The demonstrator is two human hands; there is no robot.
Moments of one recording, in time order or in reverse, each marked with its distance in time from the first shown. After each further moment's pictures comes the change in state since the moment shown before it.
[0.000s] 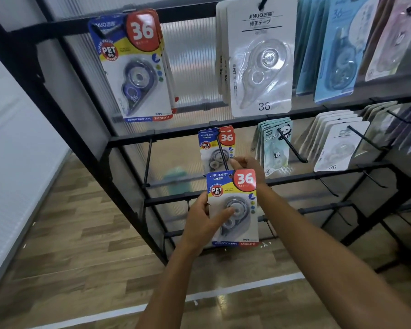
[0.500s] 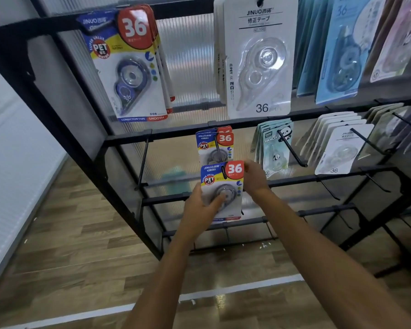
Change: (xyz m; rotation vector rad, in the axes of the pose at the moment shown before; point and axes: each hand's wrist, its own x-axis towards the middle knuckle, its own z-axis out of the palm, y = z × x) left_hand 0.039 -0.018 0.001 0.175 0.073 -0.047; right_hand -0.003 0.005 -0.010 -0.156 -0.026 -0.094
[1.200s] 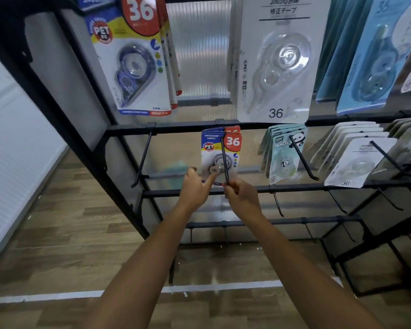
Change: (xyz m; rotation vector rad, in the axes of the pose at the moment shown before) left_hand 0.076 -0.015 0.000 0.342 0.132 -0.190; right_hand -0.026 0.006 0.028 -0.072 -0.127 0.006
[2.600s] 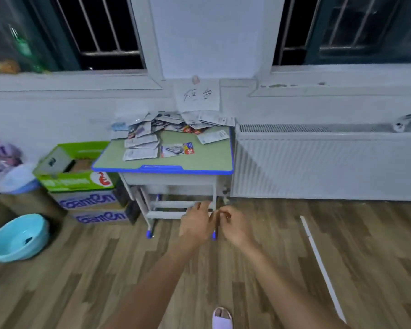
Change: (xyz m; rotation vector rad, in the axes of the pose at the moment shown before) left_hand -0.735 -0.485 -0.483 0.261 0.951 -1.151; right_hand -0.702 -0.359 0.593 -0.079 -1.375 -0.983
